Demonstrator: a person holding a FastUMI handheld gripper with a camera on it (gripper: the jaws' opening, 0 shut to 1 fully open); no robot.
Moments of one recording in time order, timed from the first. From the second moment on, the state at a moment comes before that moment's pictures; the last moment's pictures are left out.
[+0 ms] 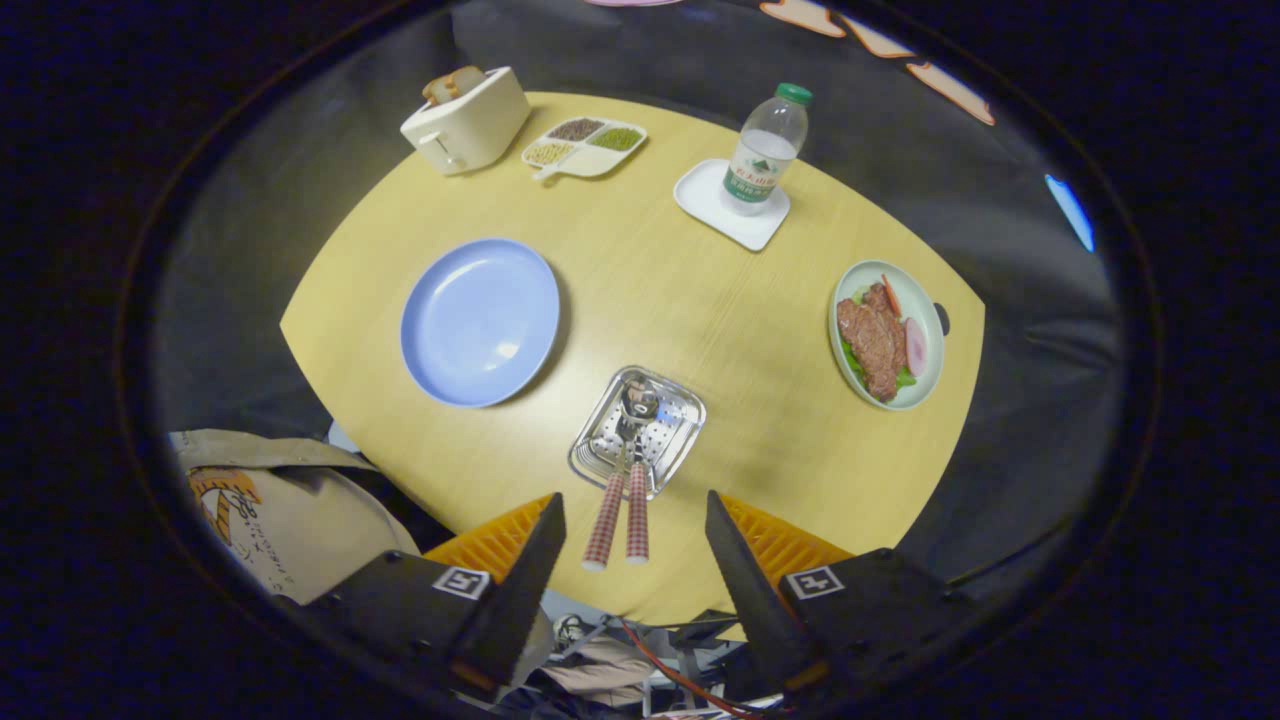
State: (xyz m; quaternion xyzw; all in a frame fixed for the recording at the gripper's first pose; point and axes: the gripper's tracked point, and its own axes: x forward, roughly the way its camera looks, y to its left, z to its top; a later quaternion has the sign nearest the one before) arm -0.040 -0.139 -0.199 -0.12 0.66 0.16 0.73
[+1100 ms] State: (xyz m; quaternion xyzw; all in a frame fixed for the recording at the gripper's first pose) arm -0.055 -0.108 -0.082 0.04 0.13 -0.02 0.99
